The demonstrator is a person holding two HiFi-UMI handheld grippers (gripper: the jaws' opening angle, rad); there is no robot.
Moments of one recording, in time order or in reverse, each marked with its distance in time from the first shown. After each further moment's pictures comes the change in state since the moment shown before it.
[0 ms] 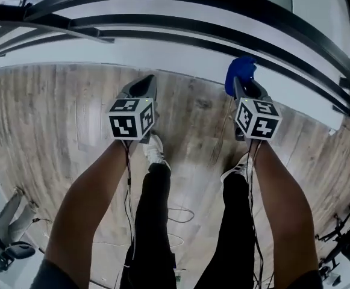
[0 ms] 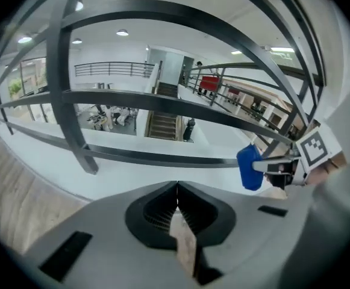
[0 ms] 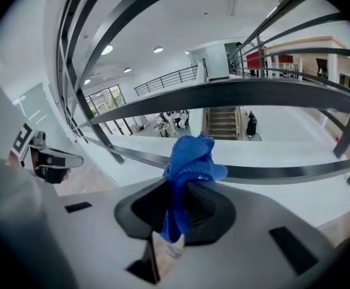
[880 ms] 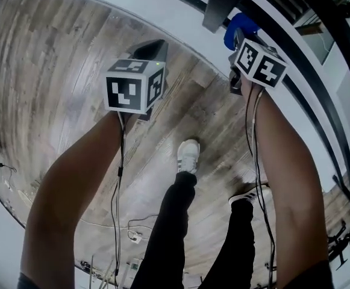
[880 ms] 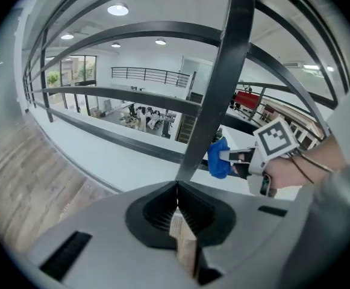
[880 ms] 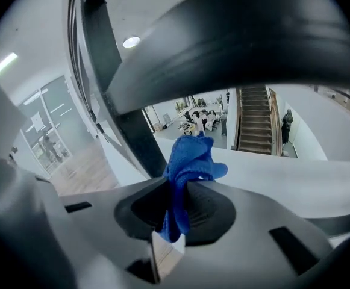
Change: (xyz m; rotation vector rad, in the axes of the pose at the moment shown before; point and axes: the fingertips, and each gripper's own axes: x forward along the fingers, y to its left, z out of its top) left arm -0.093 0.380 0.010 -0.175 -0.076 0.177; right arm 0.289 0.400 0.109 -0.132 0.007 0.177
